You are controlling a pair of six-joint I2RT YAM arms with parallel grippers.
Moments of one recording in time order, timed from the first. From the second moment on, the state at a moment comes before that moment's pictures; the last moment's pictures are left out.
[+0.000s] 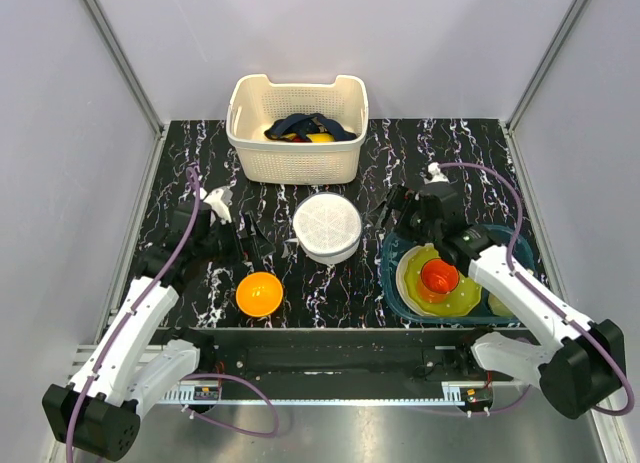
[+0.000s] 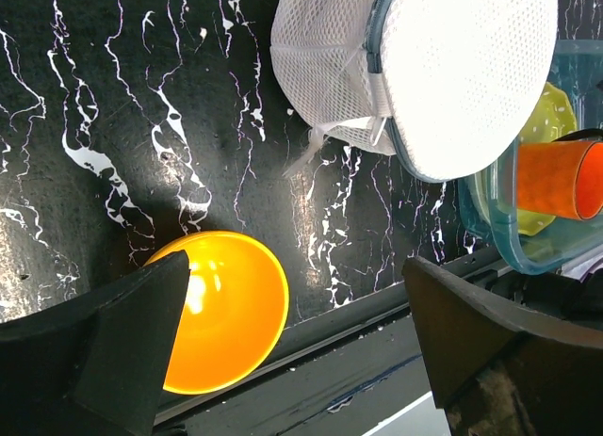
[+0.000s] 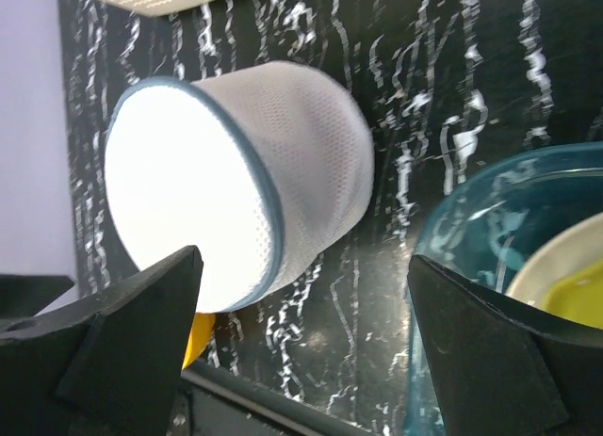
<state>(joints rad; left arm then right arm) -0.28 0.84 0.79 -0.68 0.31 -0.50 0.49 1.09 0.86 -0.35 -0.01 0.77</state>
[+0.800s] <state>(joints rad) -0.28 1.08 0.86 -0.59 0.33 -0.55 0.51 1.31 0.81 -0.08 -0.26 0.74</state>
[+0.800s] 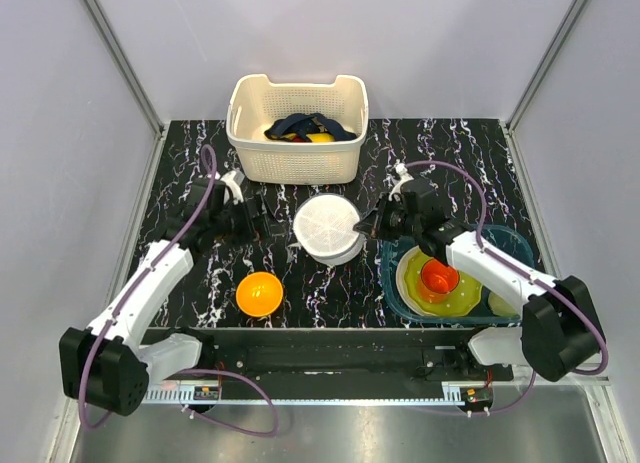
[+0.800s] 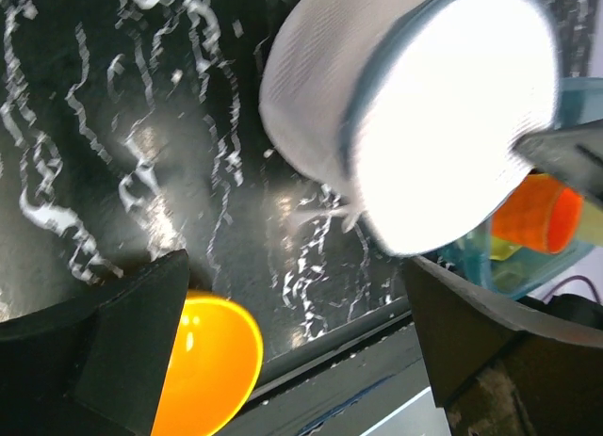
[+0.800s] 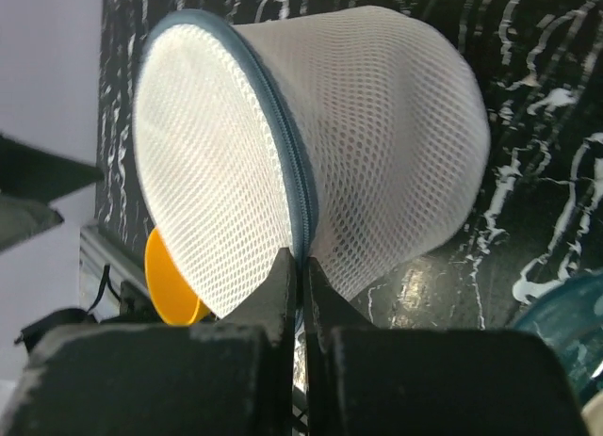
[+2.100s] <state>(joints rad) -0.36 1.00 0.74 -0.43 0.23 -1.06 0.90 1.13 0.97 -0.27 -0.03 0.65</state>
